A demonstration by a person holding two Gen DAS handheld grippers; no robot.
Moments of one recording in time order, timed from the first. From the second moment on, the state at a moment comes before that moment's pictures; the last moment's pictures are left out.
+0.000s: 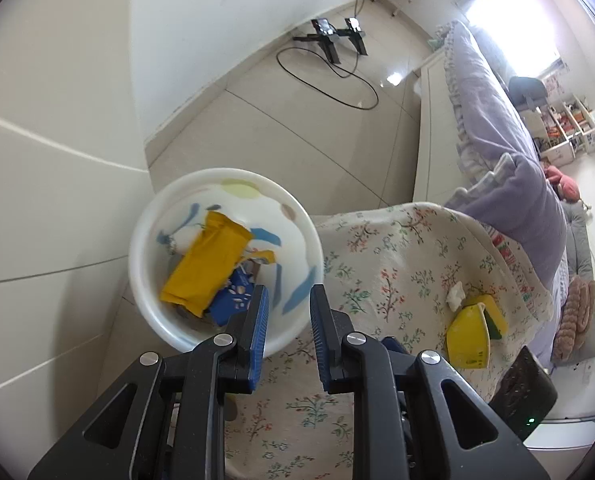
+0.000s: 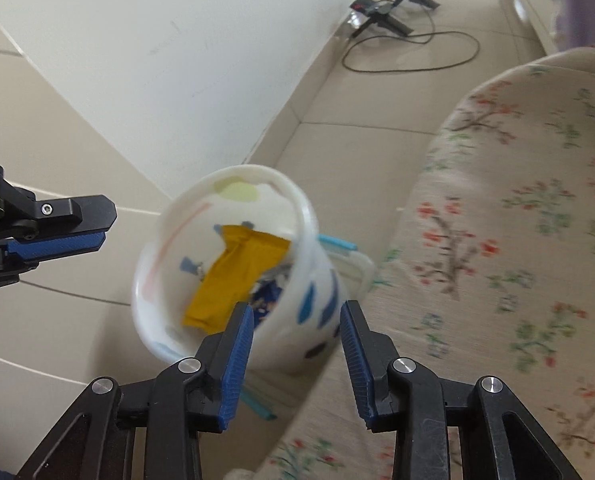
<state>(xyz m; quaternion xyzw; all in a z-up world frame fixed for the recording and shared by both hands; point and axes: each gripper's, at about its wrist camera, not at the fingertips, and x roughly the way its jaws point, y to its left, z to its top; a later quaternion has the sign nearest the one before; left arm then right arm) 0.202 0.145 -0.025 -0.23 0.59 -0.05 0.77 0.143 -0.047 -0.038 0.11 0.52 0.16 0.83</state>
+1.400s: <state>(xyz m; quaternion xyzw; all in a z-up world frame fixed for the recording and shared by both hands) 0.211 -0.155 -0.048 -0.12 0.63 -0.26 0.72 0.115 -0.306 0.005 -0.11 0.52 0.01 0.85</state>
